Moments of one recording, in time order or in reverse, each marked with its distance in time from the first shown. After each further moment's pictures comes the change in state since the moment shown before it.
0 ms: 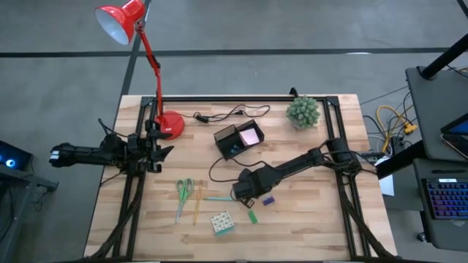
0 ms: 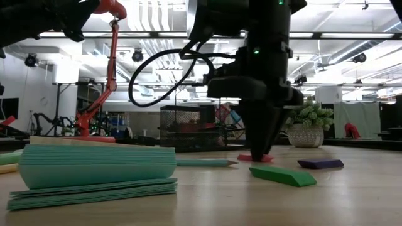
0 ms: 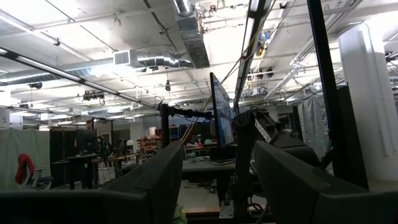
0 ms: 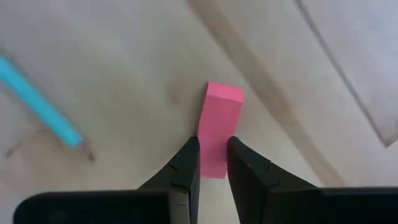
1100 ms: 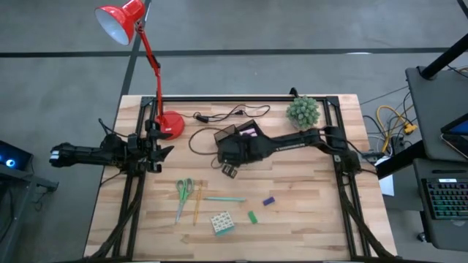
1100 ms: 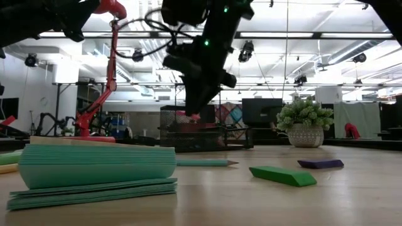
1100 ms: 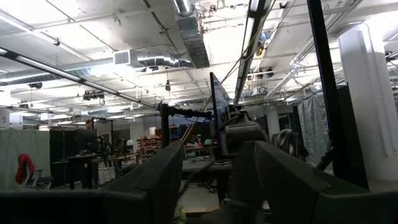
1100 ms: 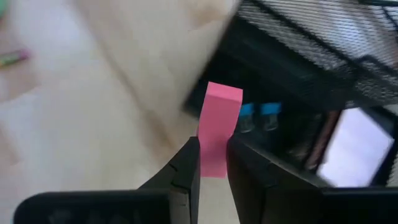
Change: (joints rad) left arm 0.000 0.000 0.000 0.000 0.000 0.000; right arm -0.229 -0.004 0.193 0.134 0.169 -0.470
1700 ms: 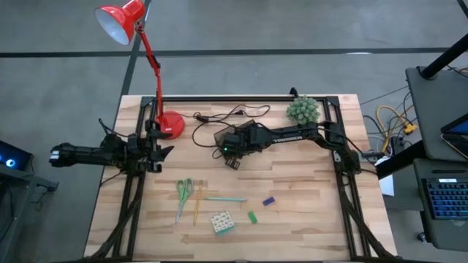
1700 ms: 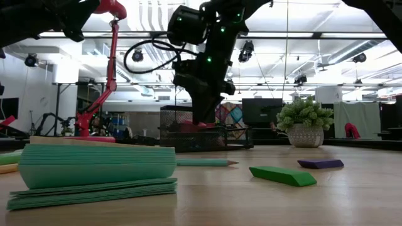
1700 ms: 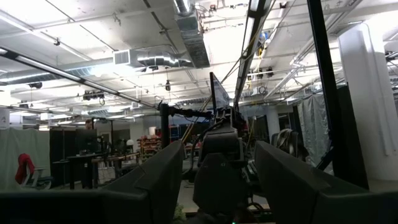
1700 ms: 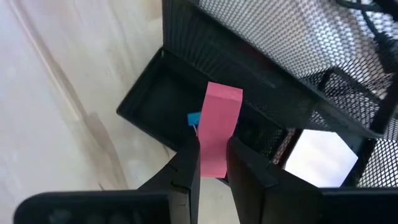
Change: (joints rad) left arm 0.000 0.000 0.000 -0.001 0.000 0.000; right arm -0.097 0.009 -0.027 0.008 -0.030 -0.146
